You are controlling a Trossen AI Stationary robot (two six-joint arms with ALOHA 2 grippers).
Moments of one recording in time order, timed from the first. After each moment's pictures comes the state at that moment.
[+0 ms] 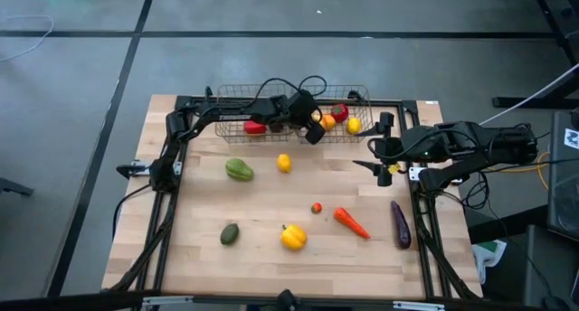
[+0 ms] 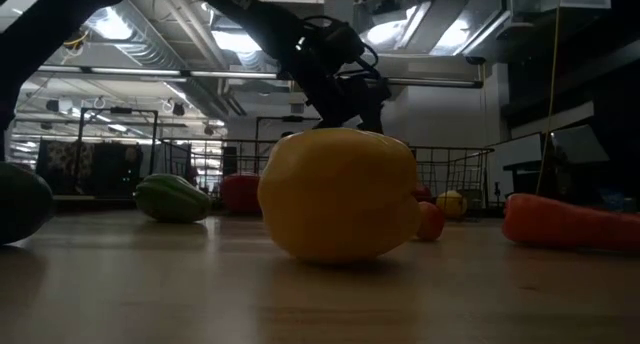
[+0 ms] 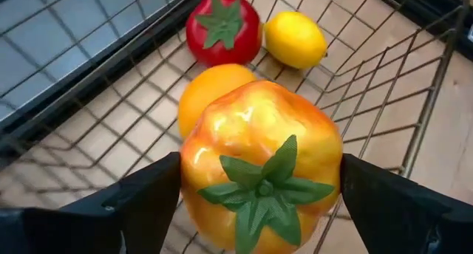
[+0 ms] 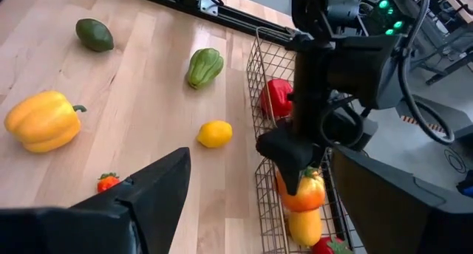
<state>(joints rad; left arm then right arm) 0.39 2.09 1.65 -0.35 -0.07 -0.33 0.19 1.03 1.29 -0.84 0.37 -0.21</state>
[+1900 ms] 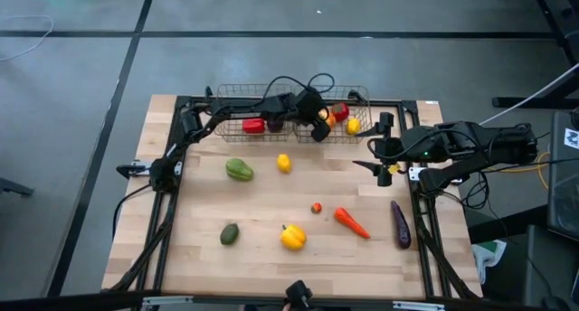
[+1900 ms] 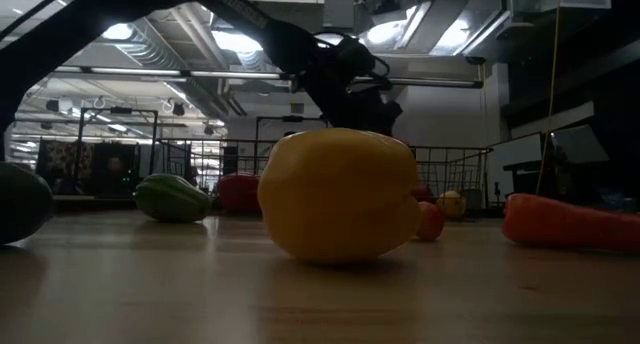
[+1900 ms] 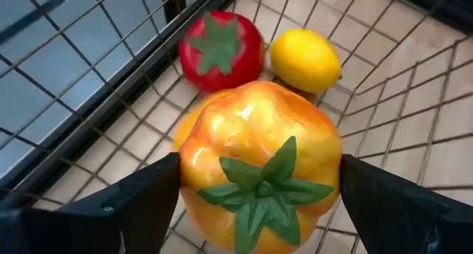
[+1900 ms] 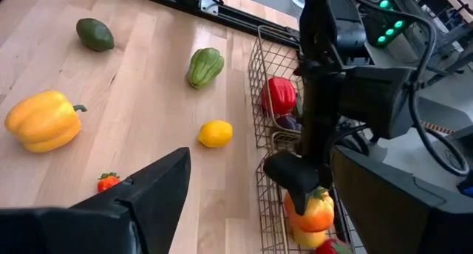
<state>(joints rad) 0.41 2.23 1.78 -0.33 -0.06 -0.19 0.19 1.03 1.29 -0.84 0.37 -0.21</state>
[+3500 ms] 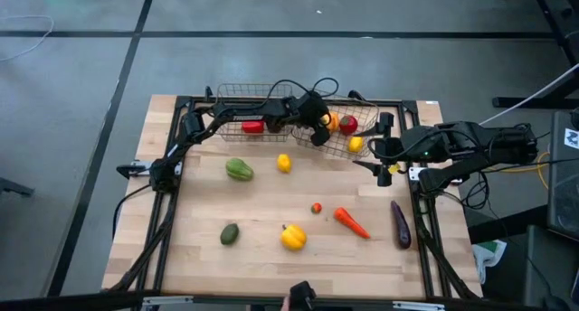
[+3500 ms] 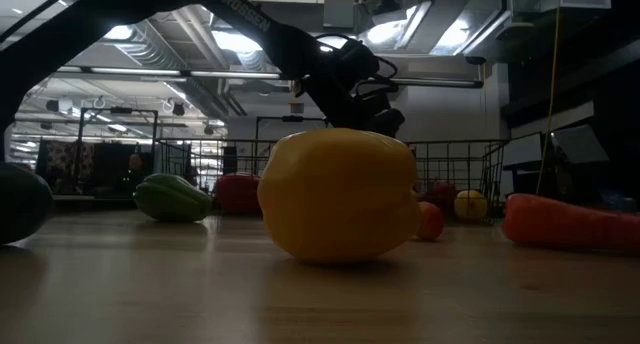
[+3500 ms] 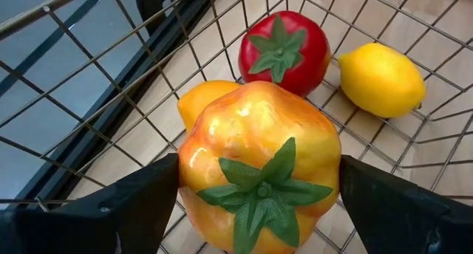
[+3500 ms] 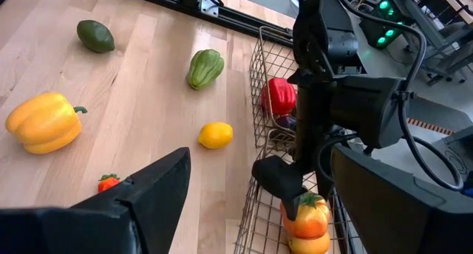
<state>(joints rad) 0.39 2.25 1.78 -0.30 -0.07 -0.04 0.19 1.03 1.29 -0.84 0.37 -0.21</state>
